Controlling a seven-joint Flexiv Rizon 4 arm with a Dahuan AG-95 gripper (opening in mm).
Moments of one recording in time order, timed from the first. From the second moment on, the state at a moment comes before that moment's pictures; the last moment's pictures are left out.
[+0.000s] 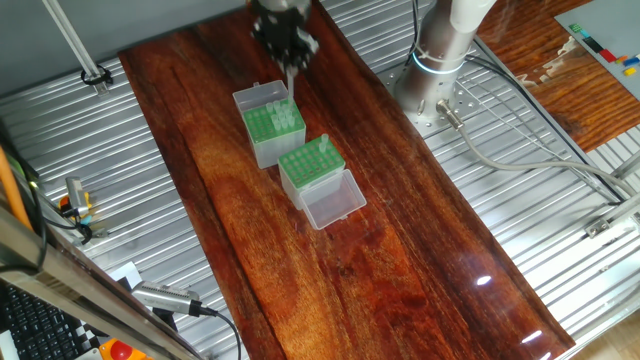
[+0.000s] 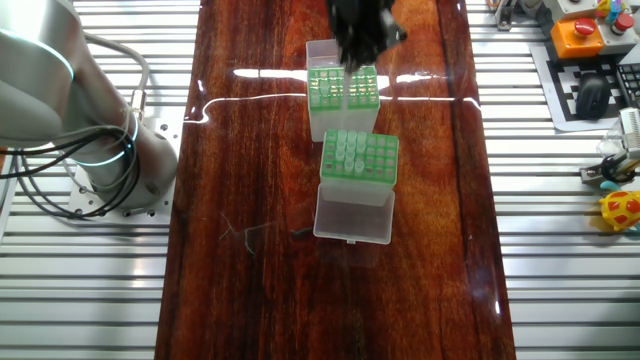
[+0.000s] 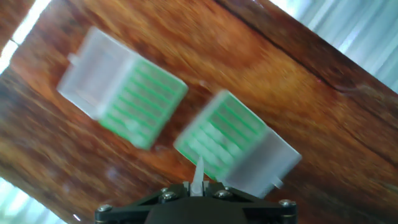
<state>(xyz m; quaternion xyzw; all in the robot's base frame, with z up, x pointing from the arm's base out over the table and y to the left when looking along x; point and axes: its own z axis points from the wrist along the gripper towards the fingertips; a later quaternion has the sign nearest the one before) 0.392 -0.020 0.324 0.31 -0.95 0.02 0.06</state>
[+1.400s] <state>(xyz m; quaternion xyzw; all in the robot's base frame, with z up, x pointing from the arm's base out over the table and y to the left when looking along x) 0.416 -0.026 0.316 0.34 -0.94 0.02 0.02</state>
